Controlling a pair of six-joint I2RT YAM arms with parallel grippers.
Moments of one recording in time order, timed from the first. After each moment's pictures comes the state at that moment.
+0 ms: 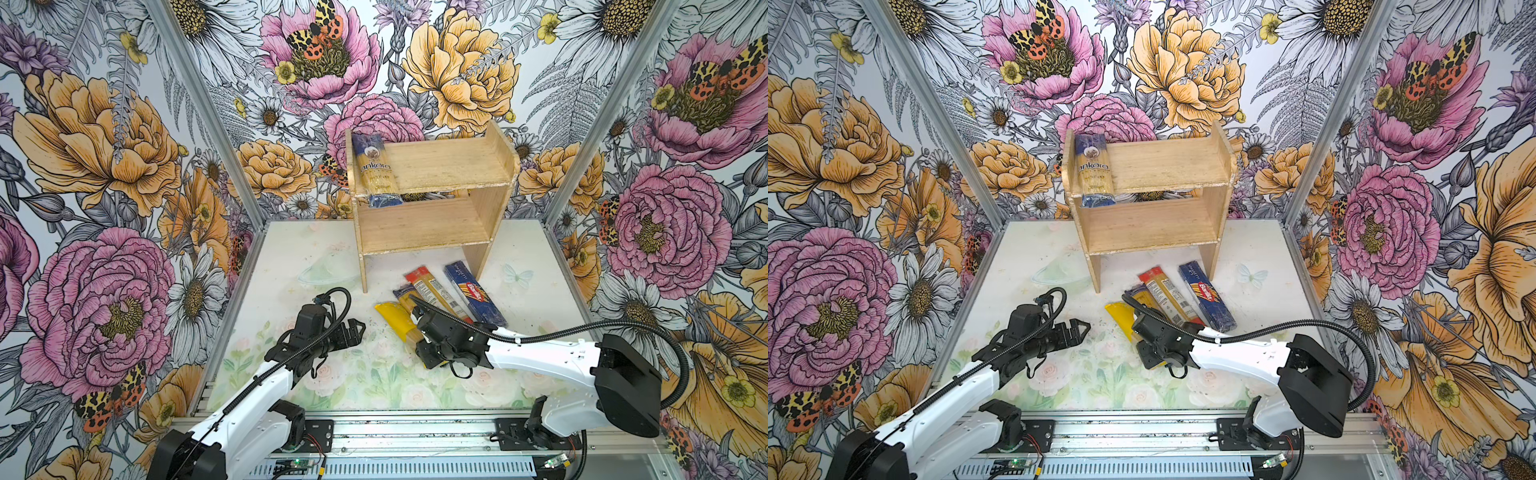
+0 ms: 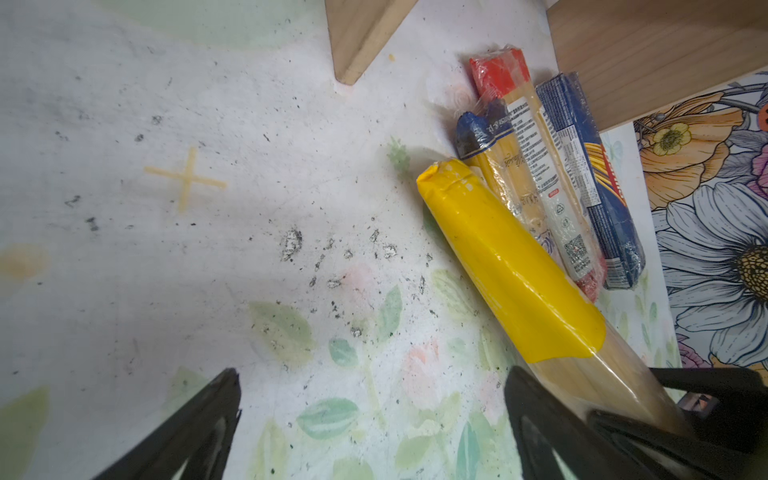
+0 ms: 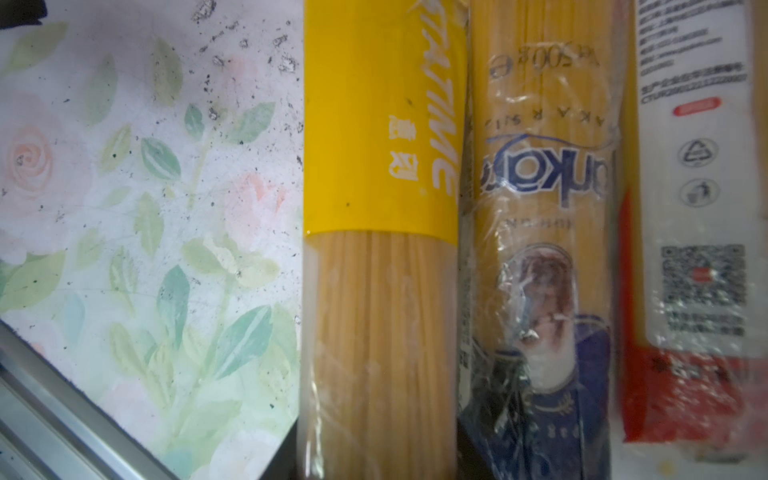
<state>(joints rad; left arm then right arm) -0.34 0.92 0.38 -0.21 0.22 -0.58 0.98 1.41 0.84 -0.50 0.06 0.44</state>
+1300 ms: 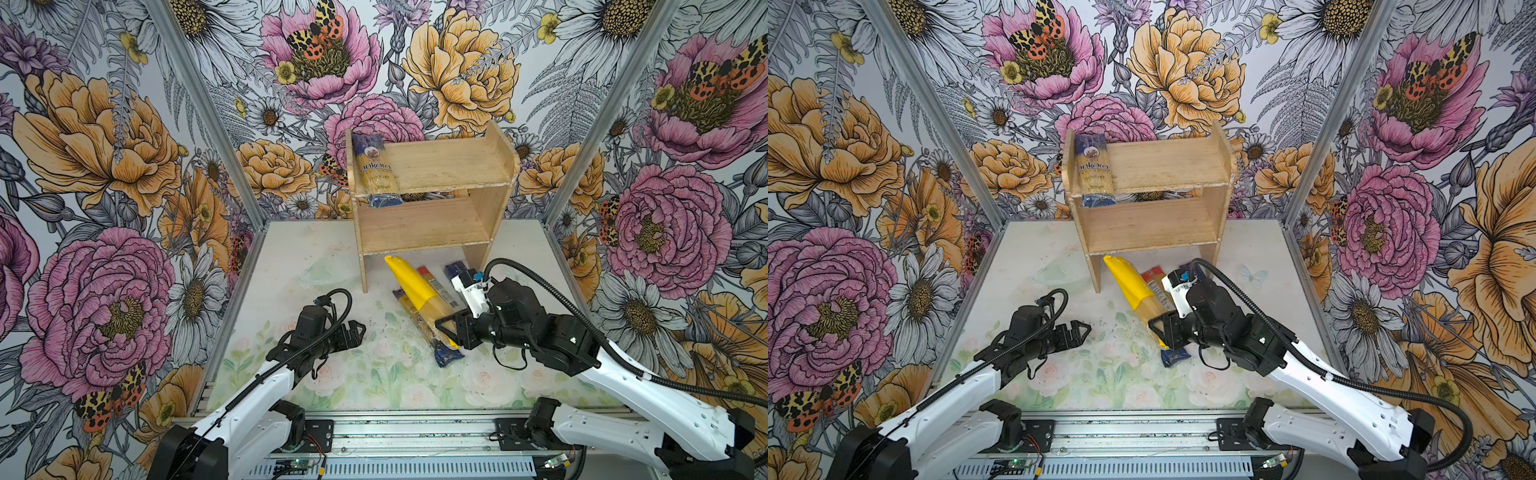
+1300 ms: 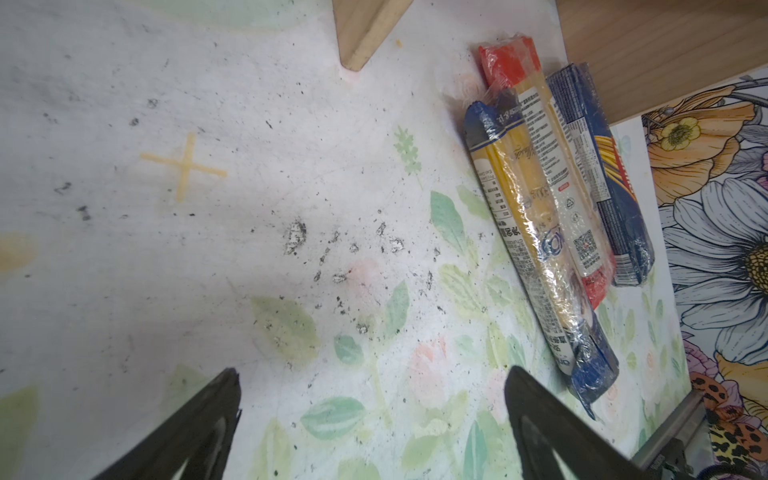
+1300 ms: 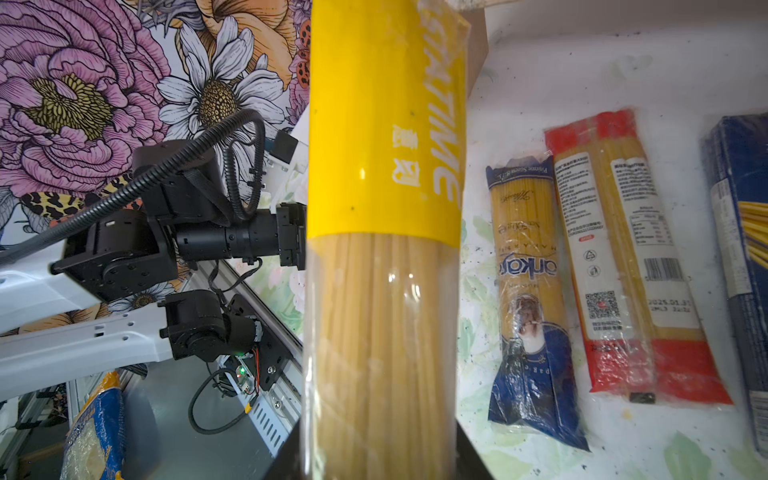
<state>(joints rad) -0.34 0.94 0.37 -0.19 0.23 -0.58 0.88 0.94 1.08 -0.76 -0.13 0.52</state>
